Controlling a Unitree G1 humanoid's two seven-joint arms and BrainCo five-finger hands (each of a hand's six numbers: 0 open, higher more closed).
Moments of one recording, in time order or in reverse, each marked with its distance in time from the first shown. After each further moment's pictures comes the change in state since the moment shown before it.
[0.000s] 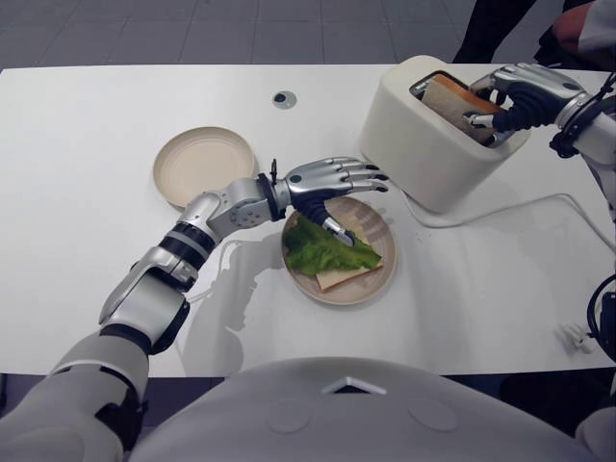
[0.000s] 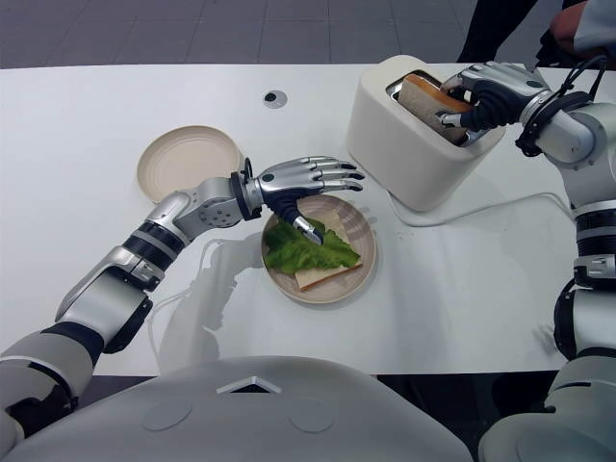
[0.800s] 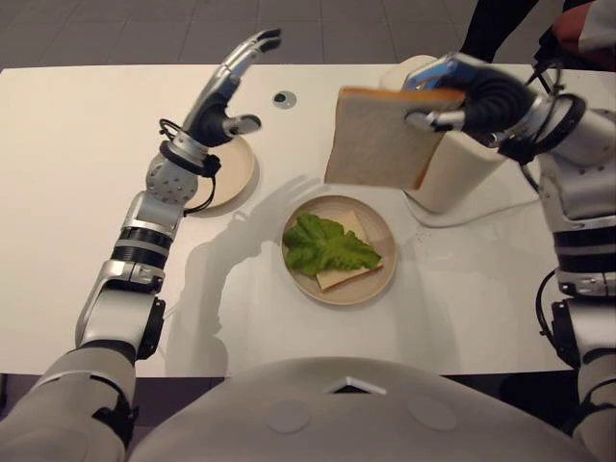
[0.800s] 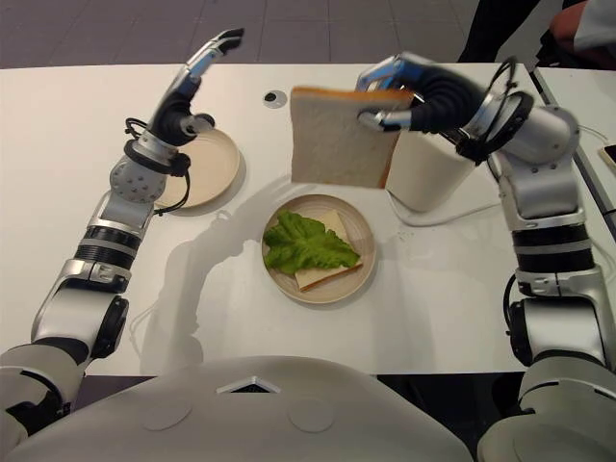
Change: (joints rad) left arm 0.079 0.096 0.442 0.013 -0.584 0.026 0.005; right arm 0.123 0.247 0.067 -0.418 0.869 0.249 0.459
